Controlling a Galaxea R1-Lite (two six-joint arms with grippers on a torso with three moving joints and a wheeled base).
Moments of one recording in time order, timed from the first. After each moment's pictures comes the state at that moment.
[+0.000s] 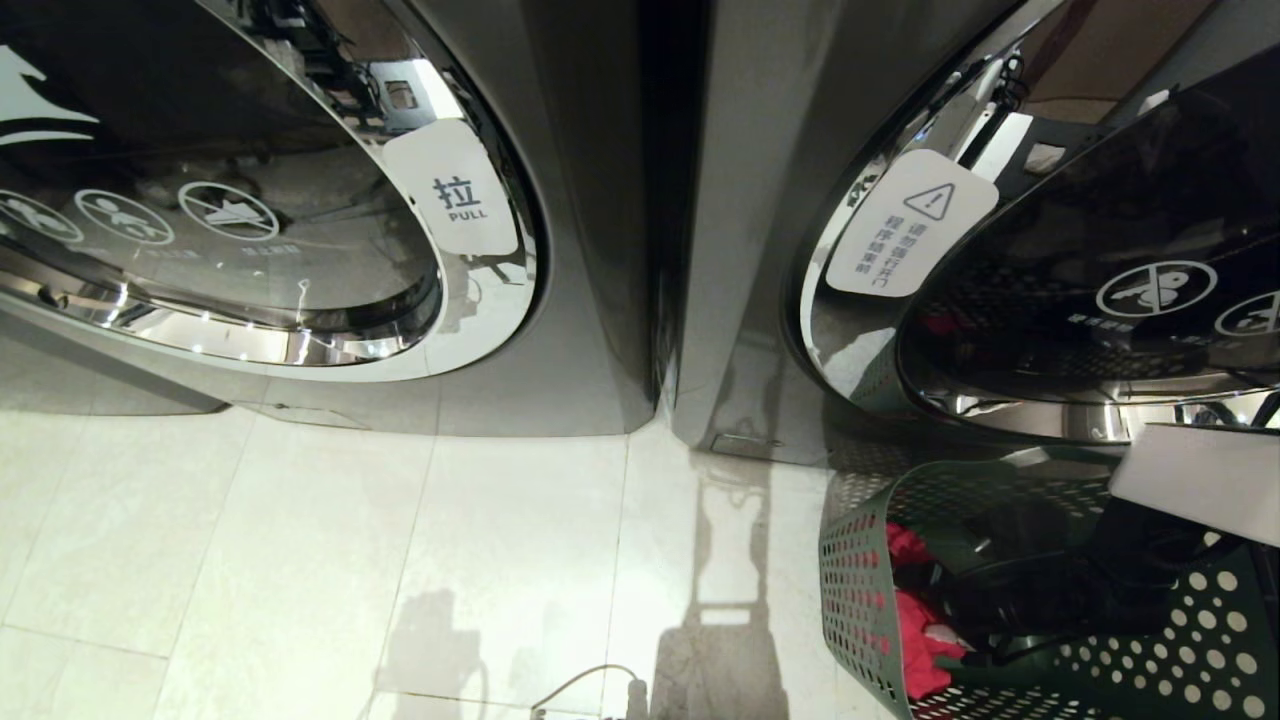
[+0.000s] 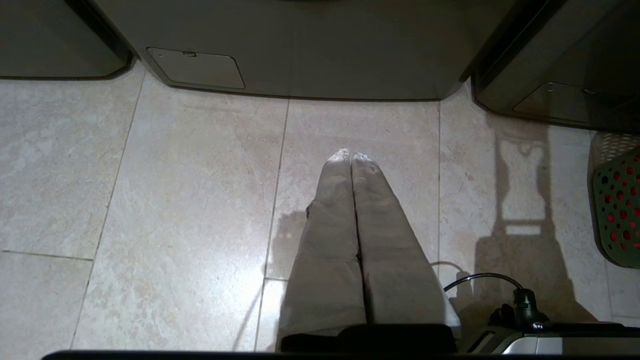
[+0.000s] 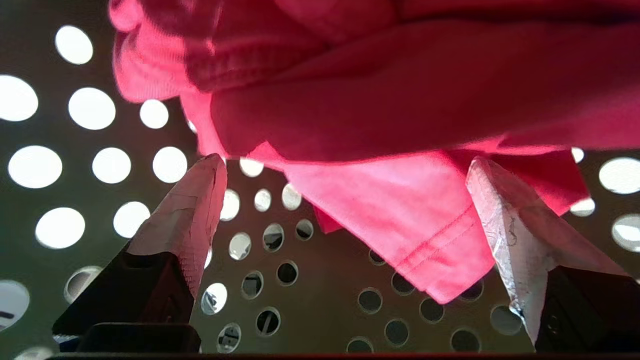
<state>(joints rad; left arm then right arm) 0.00 0.00 0.00 -0.09 0.00 0.00 -0.10 2.46 -0.83 -0.65 0.43 0.57</state>
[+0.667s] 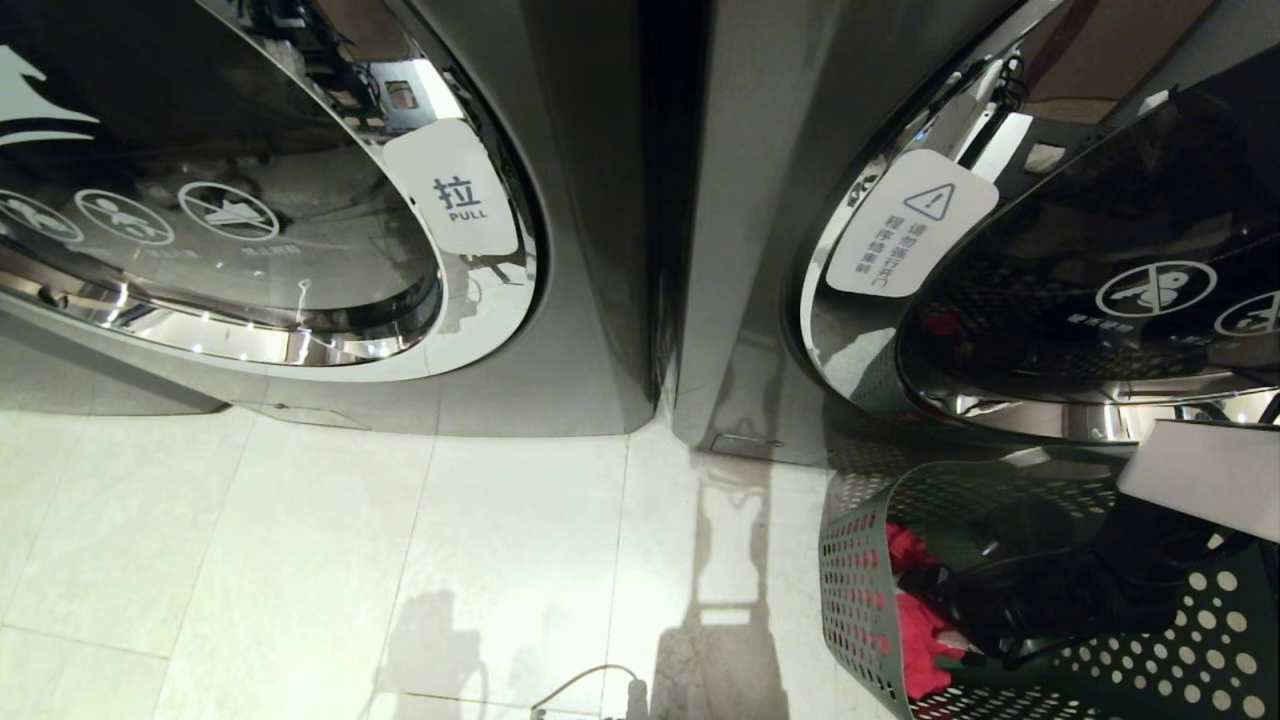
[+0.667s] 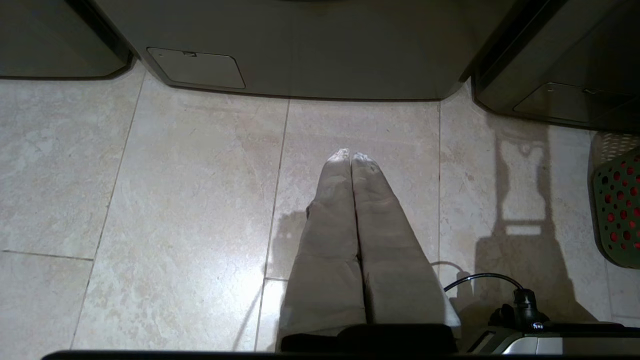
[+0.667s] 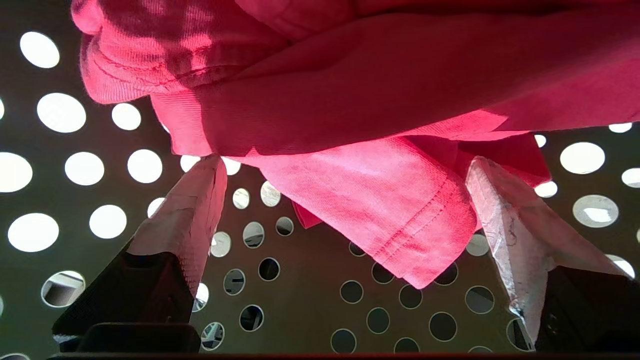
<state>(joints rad) 0.00 0.00 0.00 -0.09 0.00 0.00 -0.11 2.45 -0.83 -0.60 0.39 0.56</state>
